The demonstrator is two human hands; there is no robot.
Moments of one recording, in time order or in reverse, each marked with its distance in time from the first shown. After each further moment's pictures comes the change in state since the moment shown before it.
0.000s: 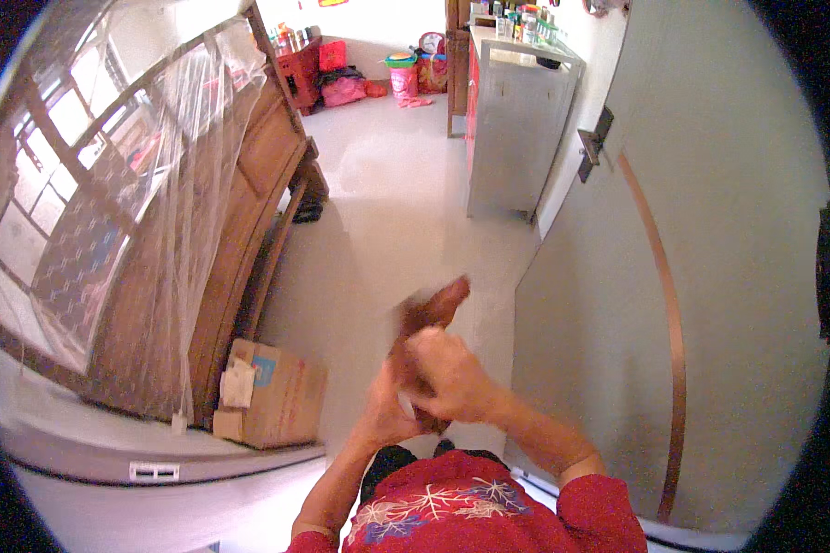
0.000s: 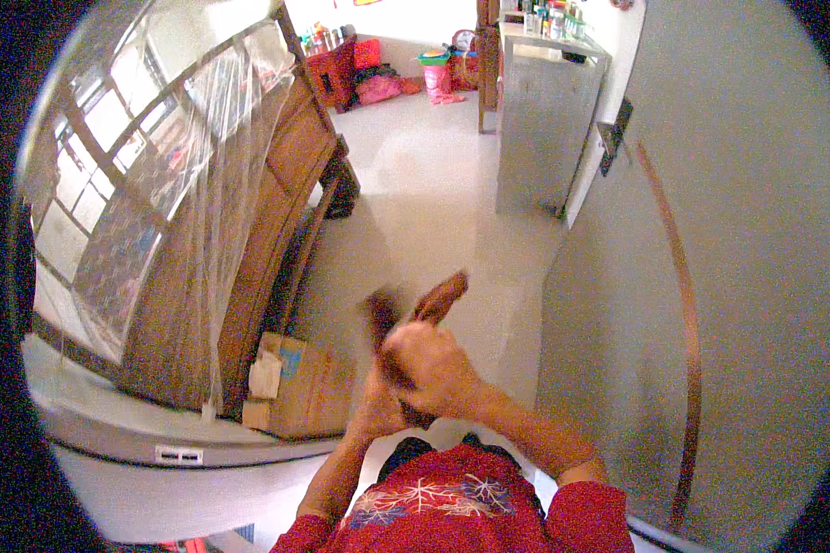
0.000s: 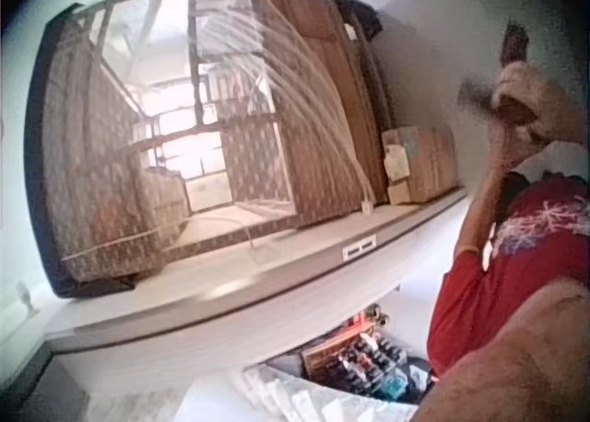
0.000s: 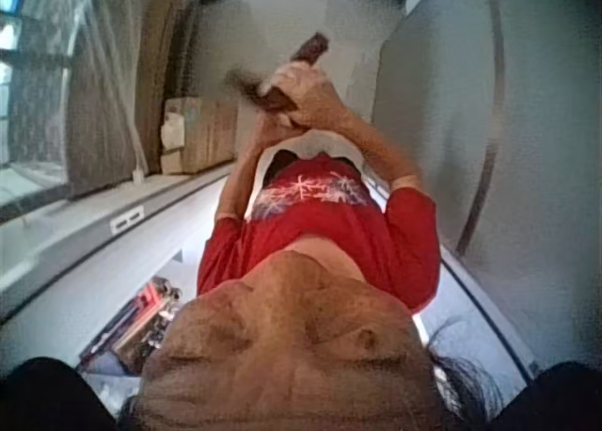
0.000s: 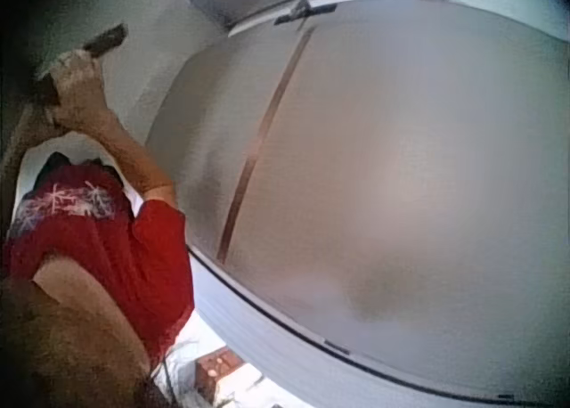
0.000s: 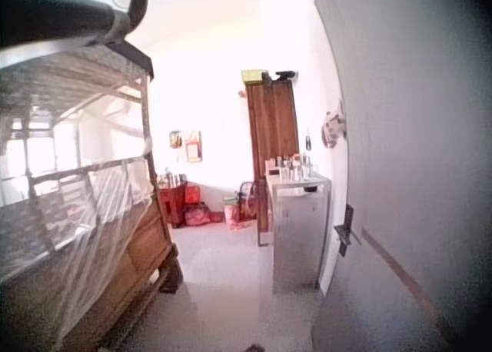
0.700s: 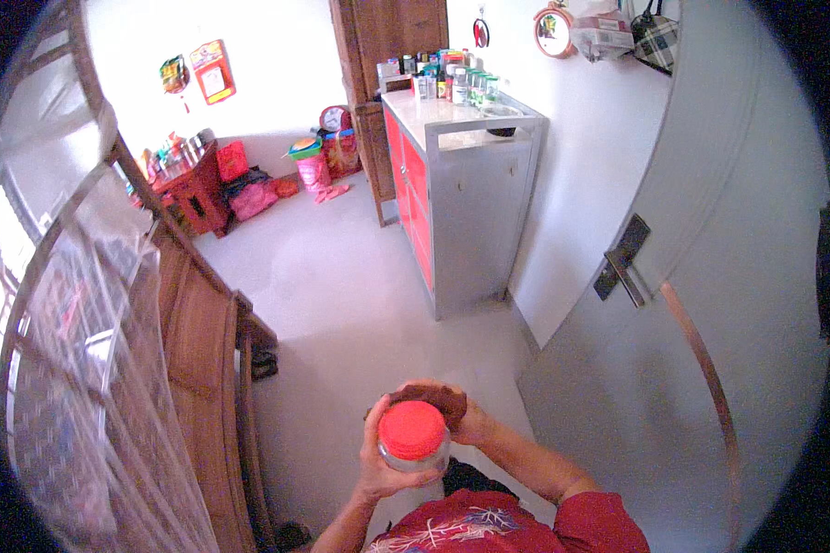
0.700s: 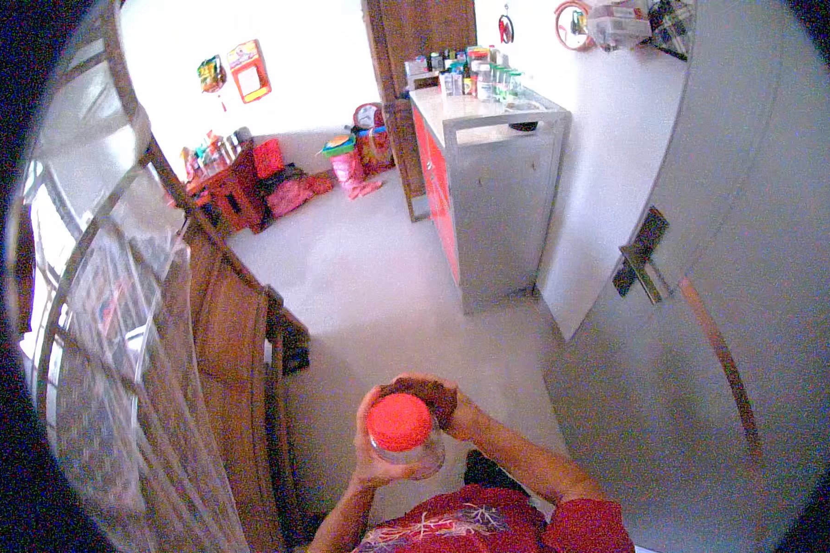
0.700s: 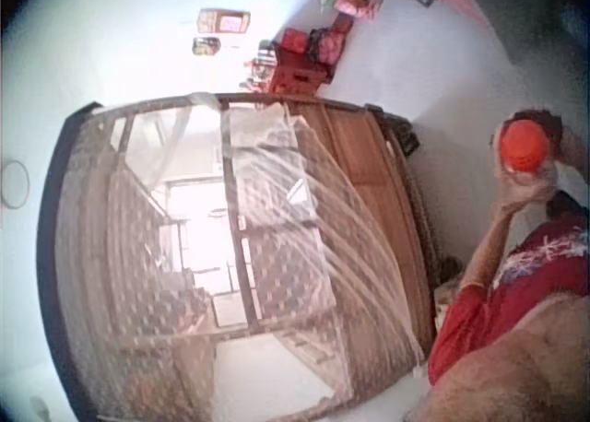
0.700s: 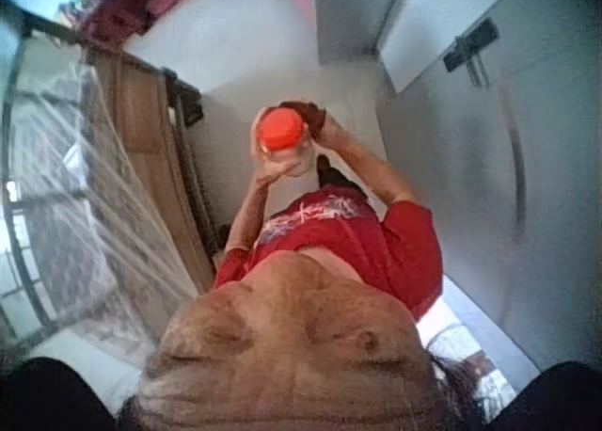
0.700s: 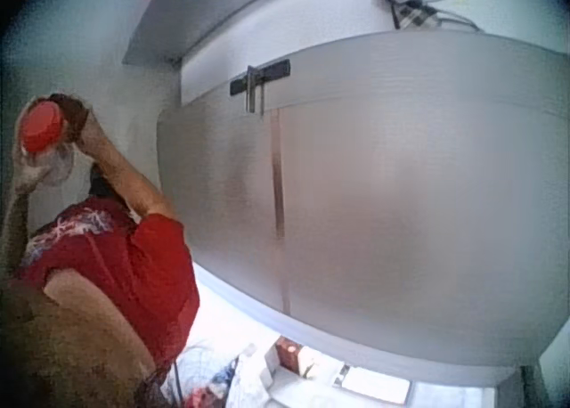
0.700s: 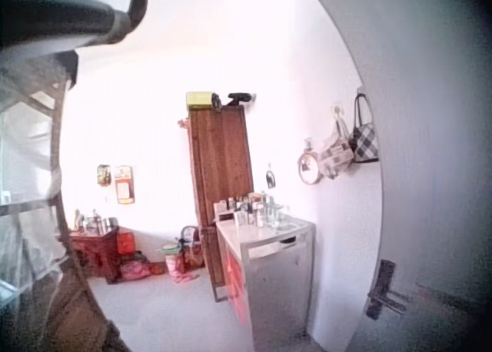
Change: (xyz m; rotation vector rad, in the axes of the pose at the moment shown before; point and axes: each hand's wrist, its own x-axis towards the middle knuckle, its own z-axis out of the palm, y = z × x) left_hand 0.399 -0.159 -0.109 -0.459 -0.171 0.069; right_hand 0.256 0.338 0.051 1.375 0.265 0.363
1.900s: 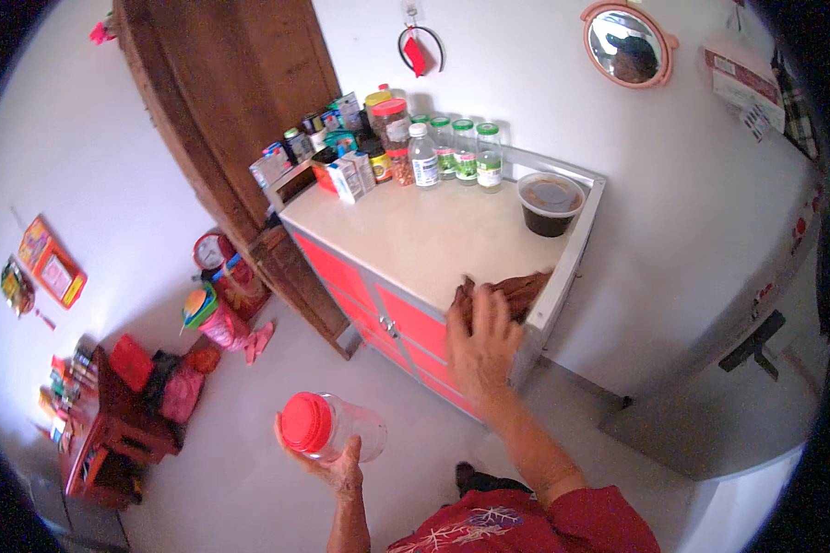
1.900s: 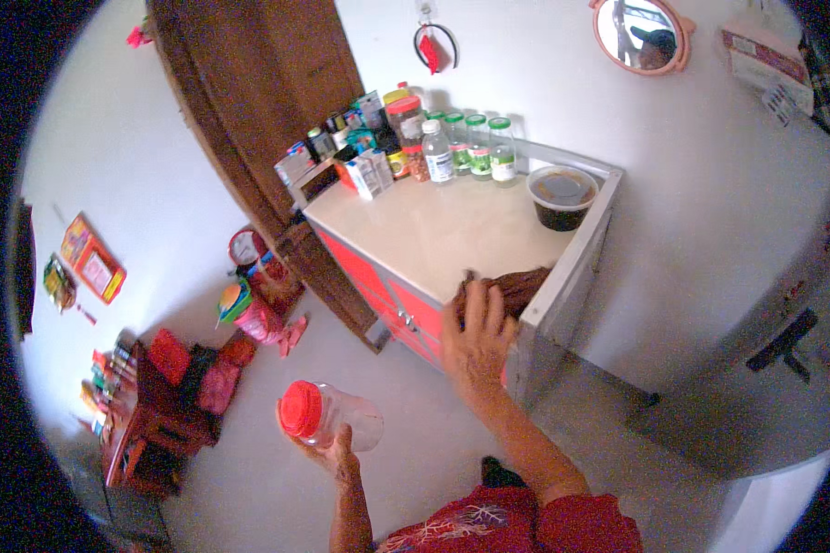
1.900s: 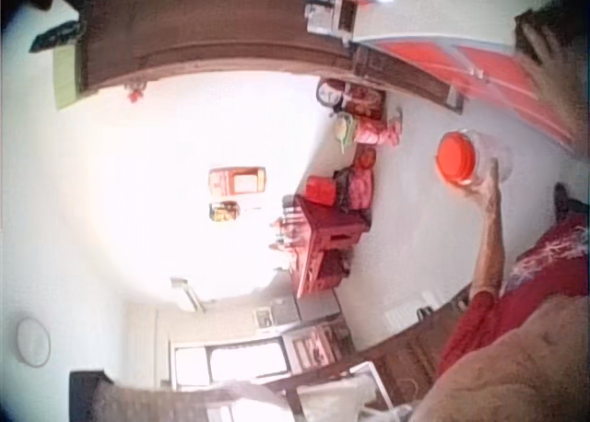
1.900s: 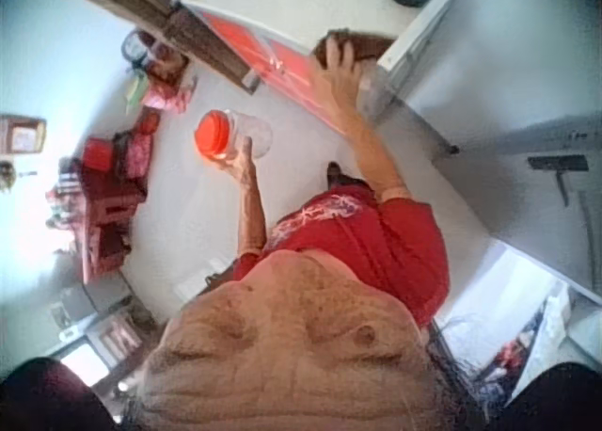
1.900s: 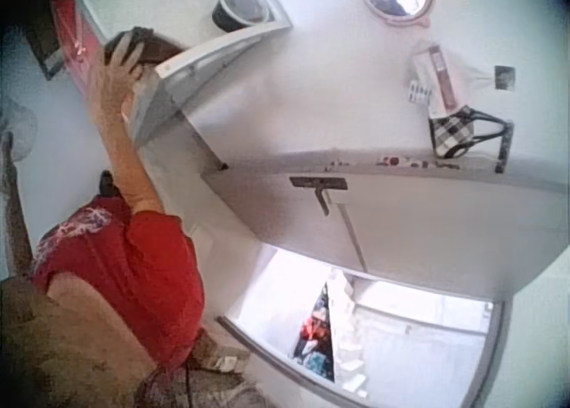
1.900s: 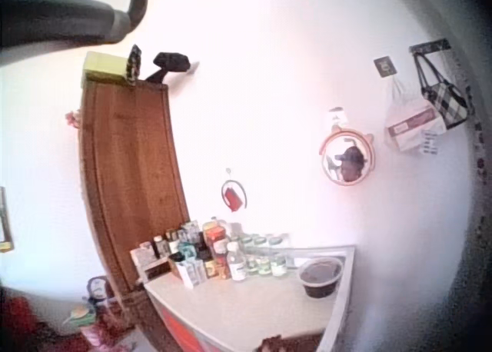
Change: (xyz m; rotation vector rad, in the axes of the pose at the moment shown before) left_hand 0.748 -0.246 -0.251 0.044 0.202 0.325; right_hand 0.603 -0.178 -0.351 -2.068 1.551 -0.107
